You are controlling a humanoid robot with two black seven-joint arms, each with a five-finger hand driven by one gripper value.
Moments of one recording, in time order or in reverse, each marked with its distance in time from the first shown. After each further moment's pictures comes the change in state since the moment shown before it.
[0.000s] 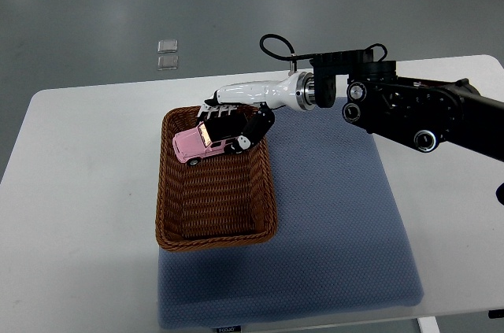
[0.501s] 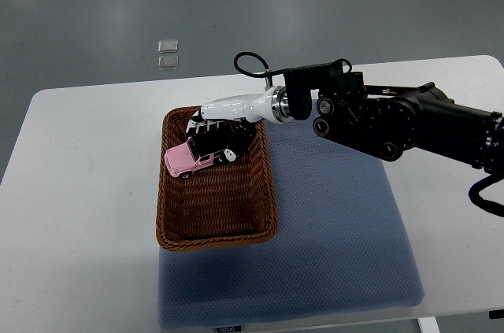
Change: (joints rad) left arm 0.001 0.000 0.000 0.000 0.000 0.000 0.000; right arm 0.030 0.116 -0.110 -0.136 -0.011 -0.043 -0.003
